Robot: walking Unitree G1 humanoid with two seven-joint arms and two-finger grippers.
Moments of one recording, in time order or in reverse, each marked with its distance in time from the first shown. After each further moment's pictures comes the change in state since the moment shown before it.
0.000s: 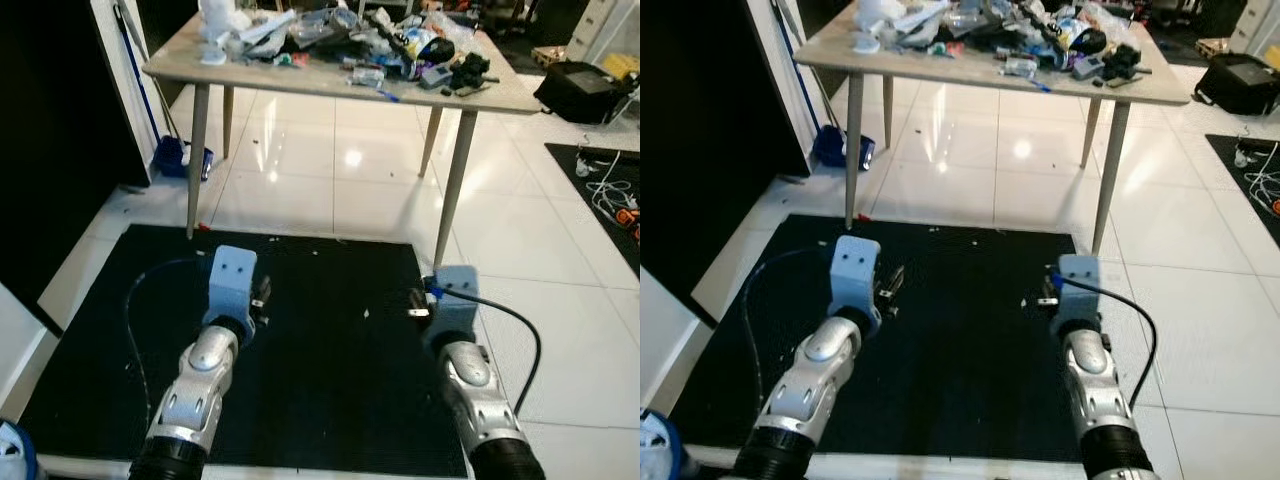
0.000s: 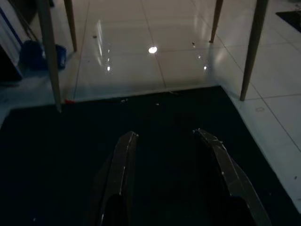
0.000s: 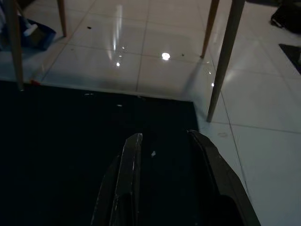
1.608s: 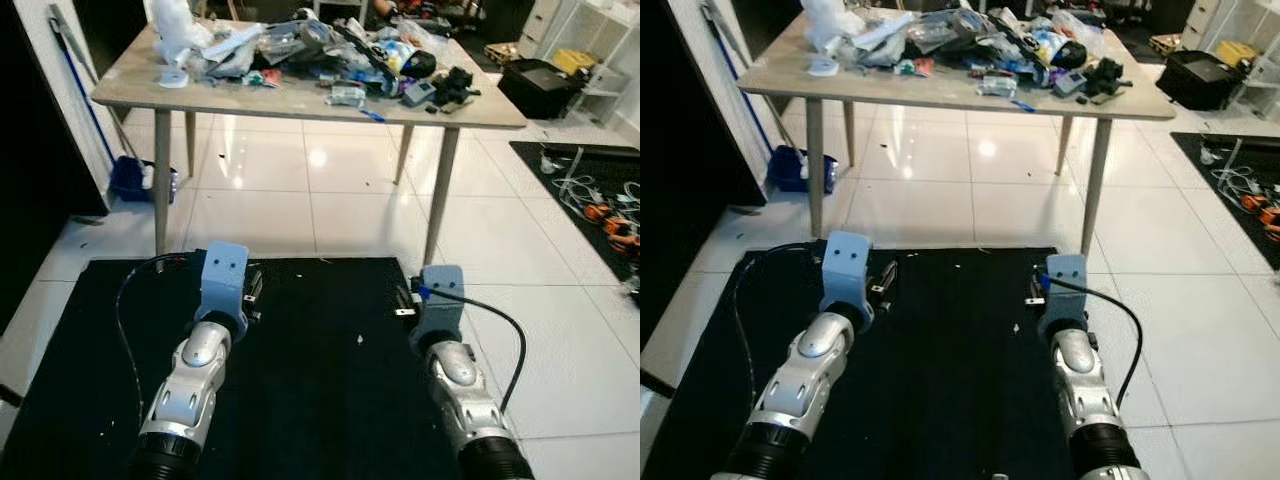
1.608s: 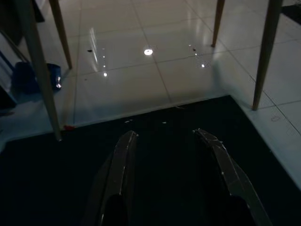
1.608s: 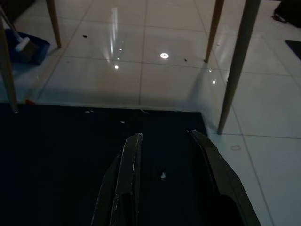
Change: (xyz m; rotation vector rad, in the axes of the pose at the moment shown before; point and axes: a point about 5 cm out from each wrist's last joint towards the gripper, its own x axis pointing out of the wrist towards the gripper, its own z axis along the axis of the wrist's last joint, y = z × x) left arm 0.001 0.003 0.002 0.009 -0.007 0.006; right arm 0.002 0.006 0.000 0.002 -0.004 0.017
